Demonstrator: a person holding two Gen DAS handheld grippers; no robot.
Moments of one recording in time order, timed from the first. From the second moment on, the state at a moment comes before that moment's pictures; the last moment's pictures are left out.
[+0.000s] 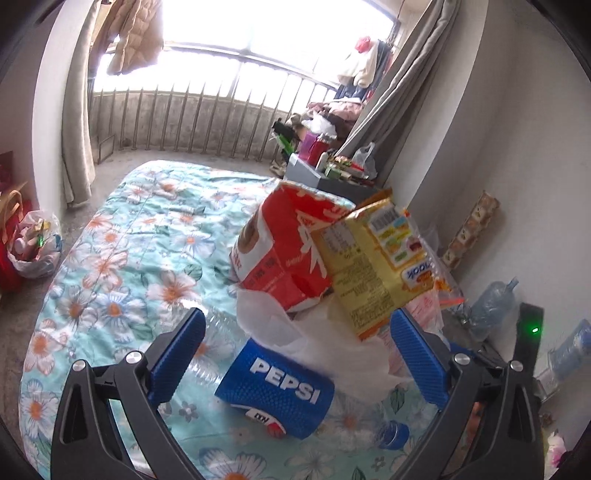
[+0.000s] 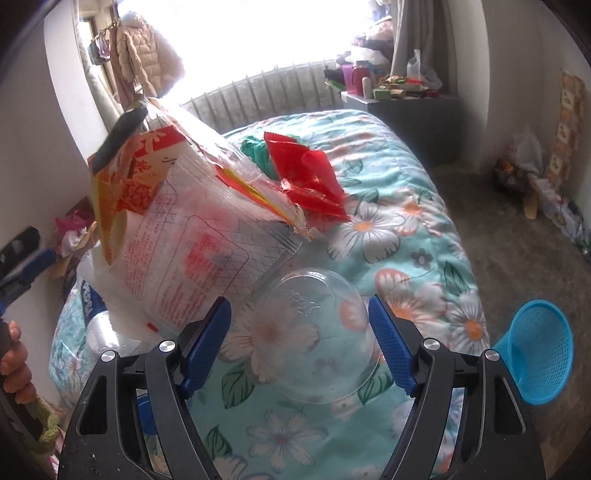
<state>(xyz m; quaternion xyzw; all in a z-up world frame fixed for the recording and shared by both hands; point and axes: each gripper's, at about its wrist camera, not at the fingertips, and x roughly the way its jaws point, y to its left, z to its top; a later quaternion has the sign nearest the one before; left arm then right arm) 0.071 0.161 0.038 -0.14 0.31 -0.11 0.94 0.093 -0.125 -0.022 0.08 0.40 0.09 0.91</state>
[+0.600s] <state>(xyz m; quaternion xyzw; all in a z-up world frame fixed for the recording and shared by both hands) 0.081 0.045 0.036 0.11 0.25 -0.17 0.95 0.071 -0.151 -0.020 0.10 0.41 0.08 0.90</state>
